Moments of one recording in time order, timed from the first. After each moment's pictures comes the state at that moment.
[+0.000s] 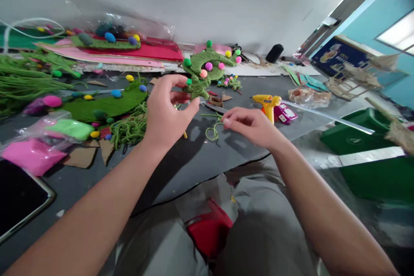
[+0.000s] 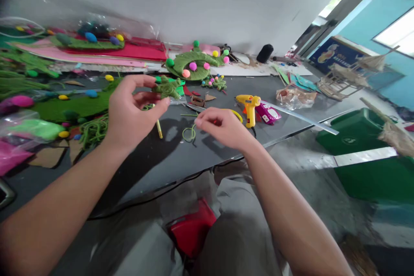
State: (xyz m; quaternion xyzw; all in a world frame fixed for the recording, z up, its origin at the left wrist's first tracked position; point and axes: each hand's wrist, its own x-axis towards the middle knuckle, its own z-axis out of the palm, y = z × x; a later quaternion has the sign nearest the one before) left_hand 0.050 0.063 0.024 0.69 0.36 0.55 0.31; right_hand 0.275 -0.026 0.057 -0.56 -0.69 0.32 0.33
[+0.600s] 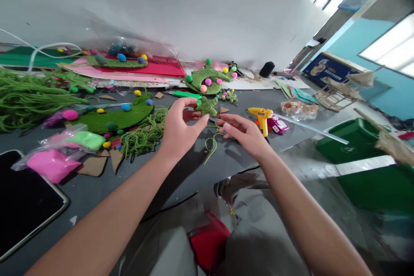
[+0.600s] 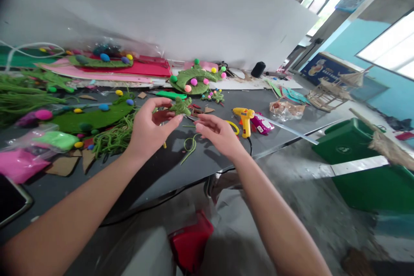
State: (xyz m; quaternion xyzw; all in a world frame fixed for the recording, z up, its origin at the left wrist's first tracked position) left_hand 0.064 0.059 0.022 0.63 0.34 0.56 0.41; right_hand 0.261 -0.019 0.041 -0.59 -0.55 0.37 0.46
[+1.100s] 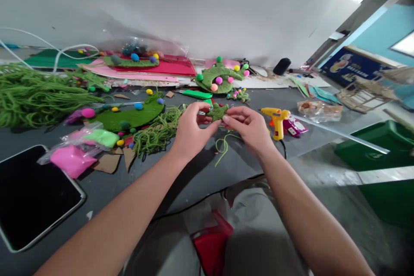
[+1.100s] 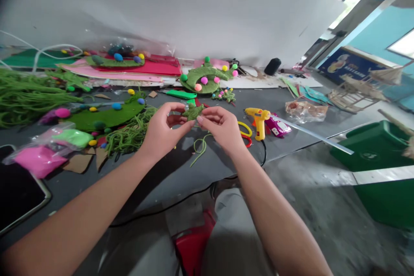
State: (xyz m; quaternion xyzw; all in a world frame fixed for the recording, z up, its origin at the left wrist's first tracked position) left_hand 0.064 0.064 0.006 0.67 0.33 0.52 0.41; right_hand 0.236 0.013 0.037 -0.54 -0.46 0.40 0.58
